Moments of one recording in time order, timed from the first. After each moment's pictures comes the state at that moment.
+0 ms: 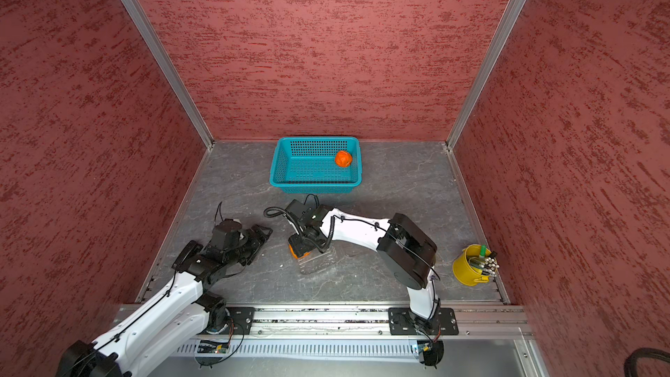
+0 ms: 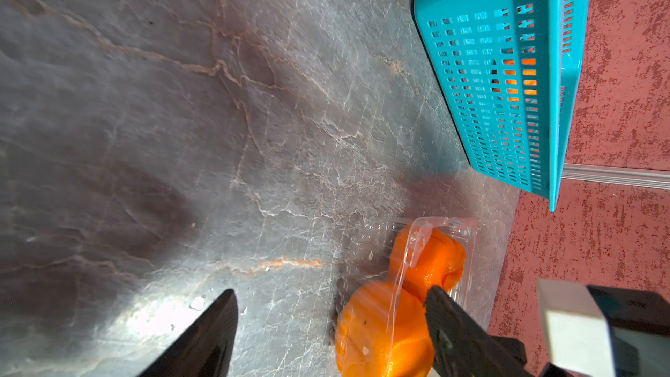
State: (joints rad) left arm -0.36 0.76 0.31 -0.30 0.10 -1.18; right arm 1.00 1.91 1.38 -0.68 -0.14 0.42
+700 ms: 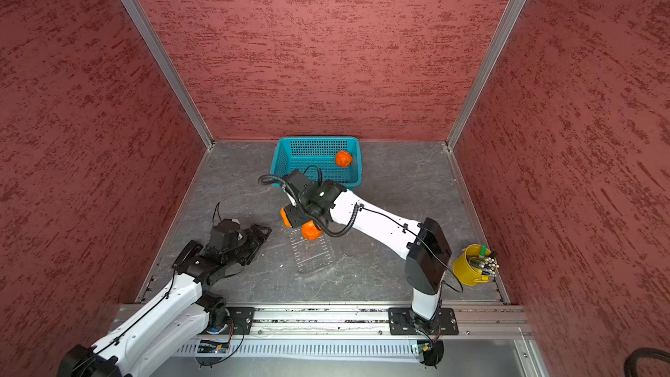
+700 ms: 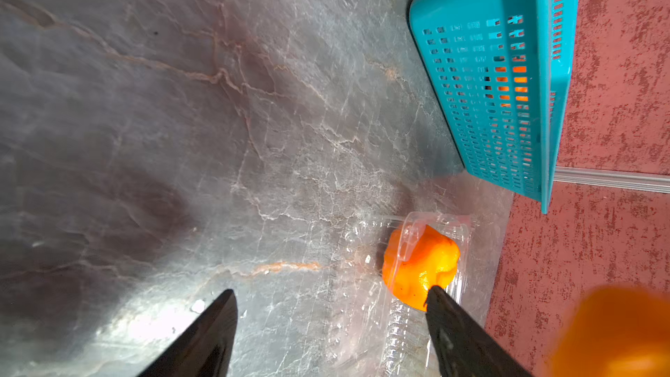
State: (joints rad) left arm -0.34 0.75 0.30 -0.29 0.11 -1.17; right arm 0.90 1.80 1.78 -0.86 -0.01 0.36
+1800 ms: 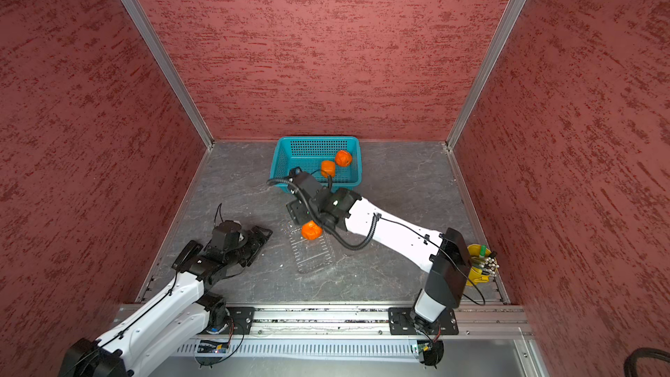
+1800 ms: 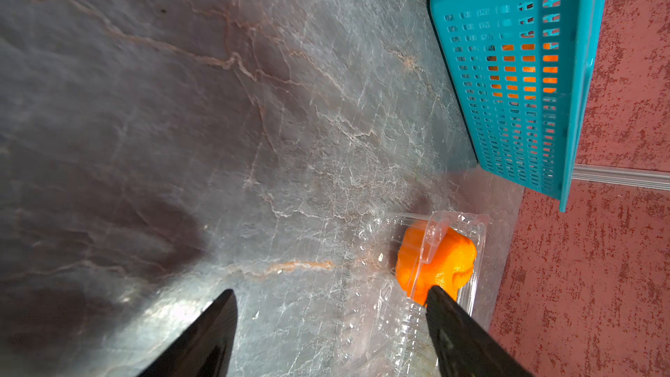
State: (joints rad) left arm -0.33 0.78 0.28 -0.27 0.13 -1.17; right arm 1.01 1.64 1.44 -0.69 0.16 0.38
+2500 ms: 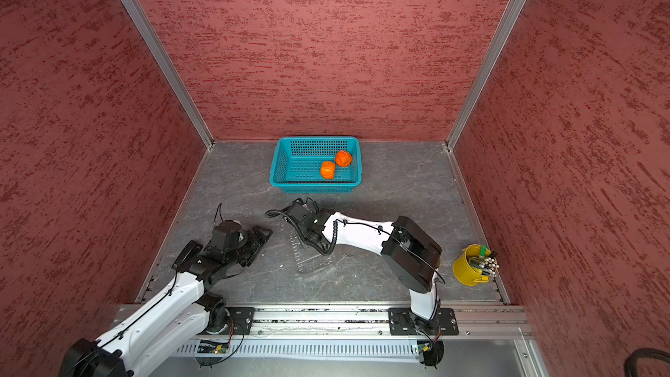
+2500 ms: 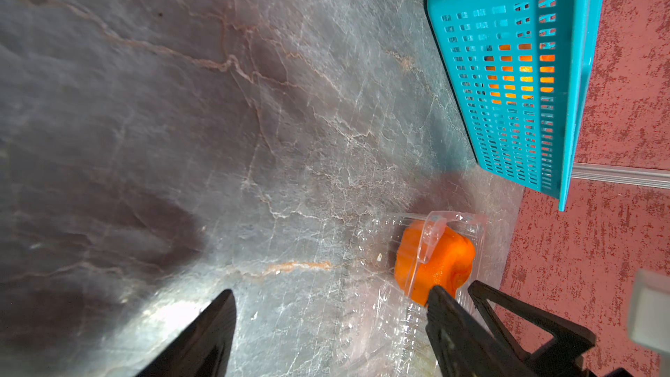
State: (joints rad) left arm -0.33 0.78 0.28 -0.27 0.13 -1.16; right arm 1.01 1.87 1.32 -0.59 0.23 0.42
